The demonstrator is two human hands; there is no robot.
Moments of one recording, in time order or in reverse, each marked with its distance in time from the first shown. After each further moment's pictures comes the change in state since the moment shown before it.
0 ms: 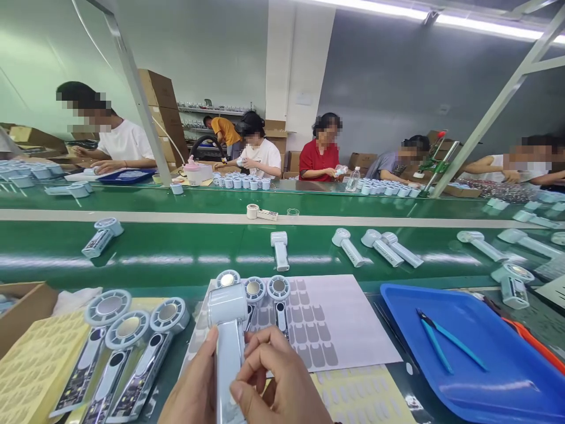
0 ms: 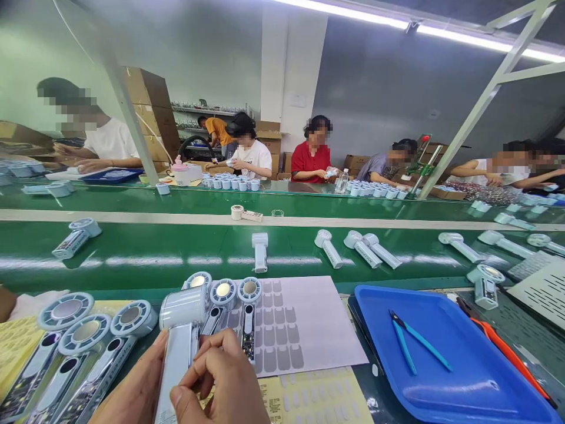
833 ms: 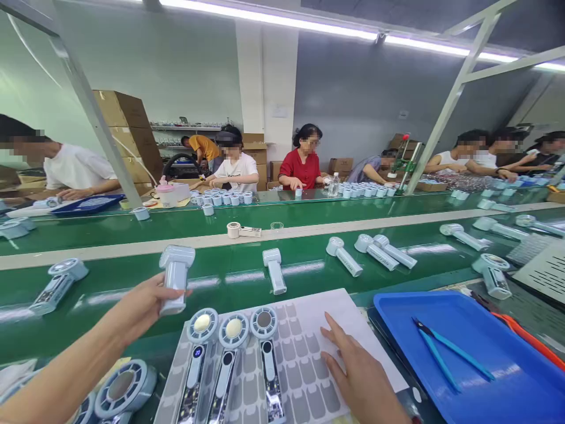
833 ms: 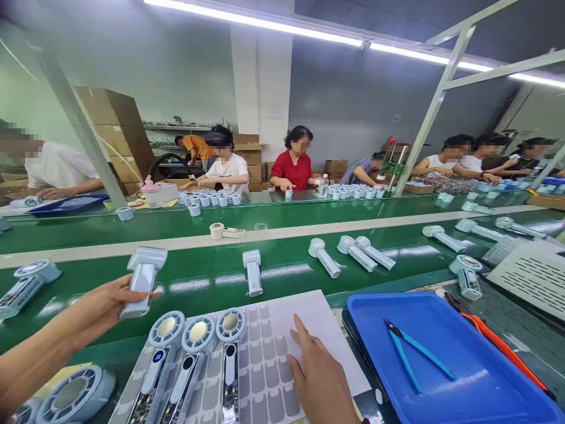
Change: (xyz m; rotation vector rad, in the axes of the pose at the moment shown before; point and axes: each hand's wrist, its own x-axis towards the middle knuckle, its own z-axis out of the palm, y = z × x) left_hand 0.117 0.150 0.061 0.749 -0.068 0.376; right_hand 0.006 0.084 -0.129 -0.838 0.302 0.177
